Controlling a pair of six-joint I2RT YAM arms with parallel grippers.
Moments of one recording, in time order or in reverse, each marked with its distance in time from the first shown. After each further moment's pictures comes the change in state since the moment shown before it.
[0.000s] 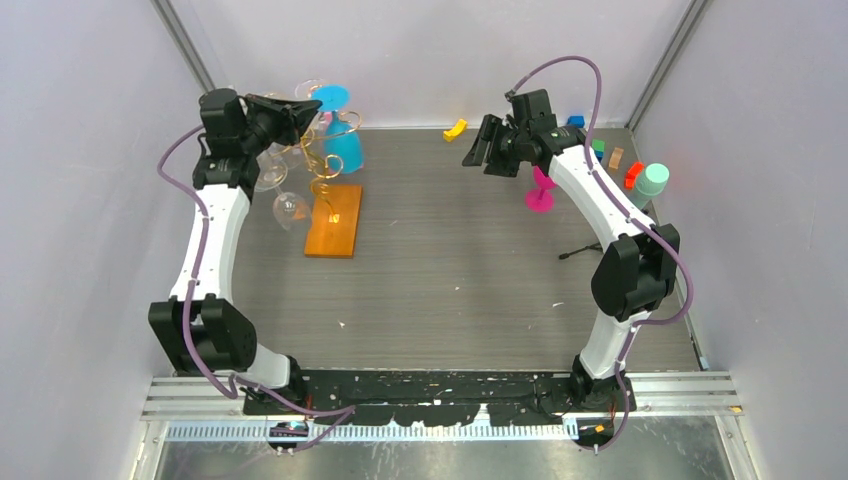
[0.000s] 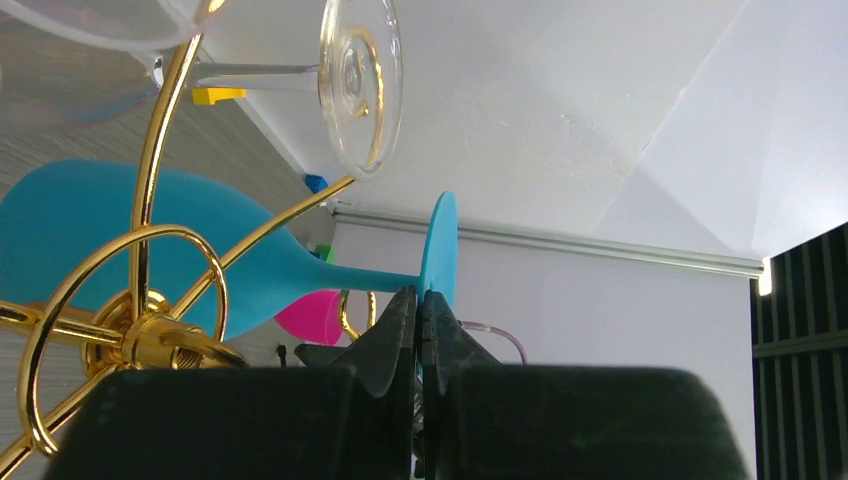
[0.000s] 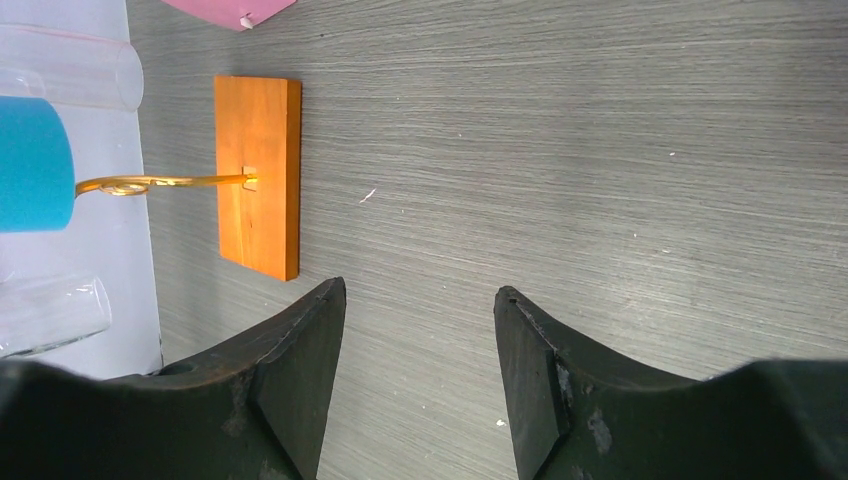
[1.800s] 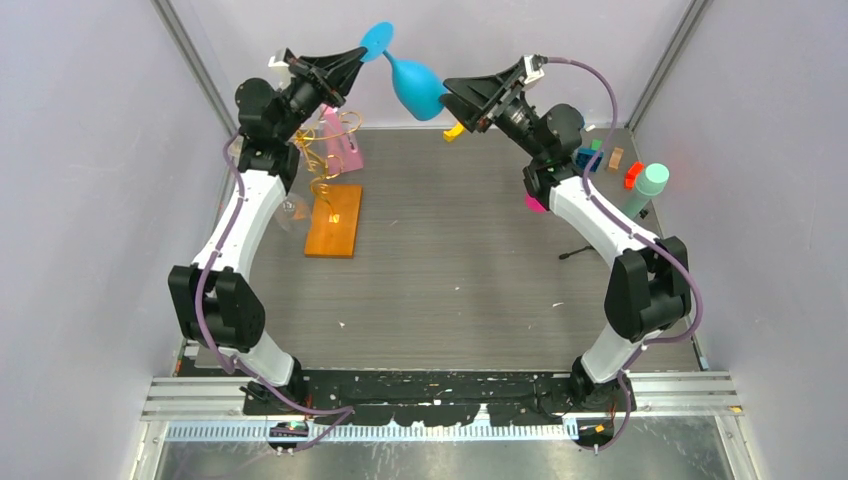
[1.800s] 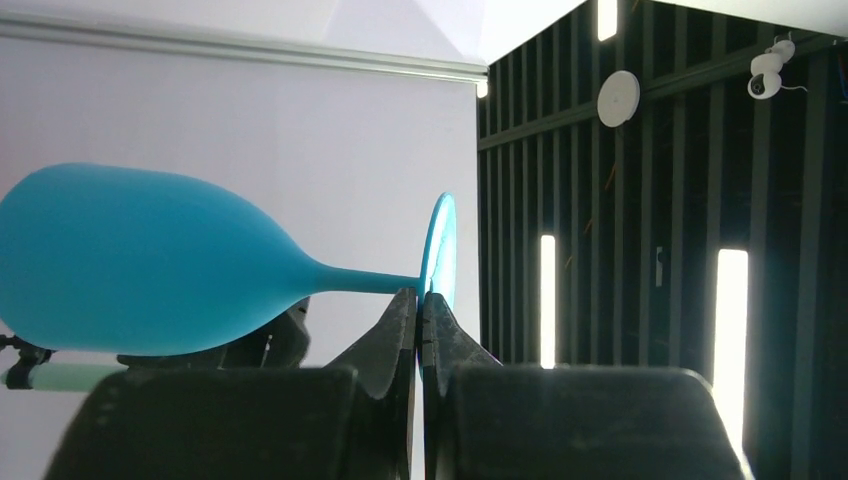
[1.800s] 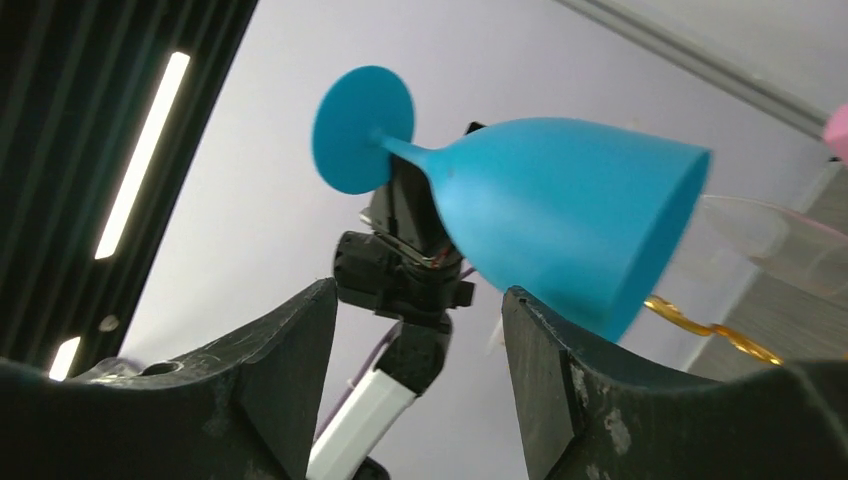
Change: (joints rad) left arm -0.189 0.143 0.051 0.657 0.138 -0.604; right arm 0.016 -0.147 -0.376 1.426 -0.313 0.920
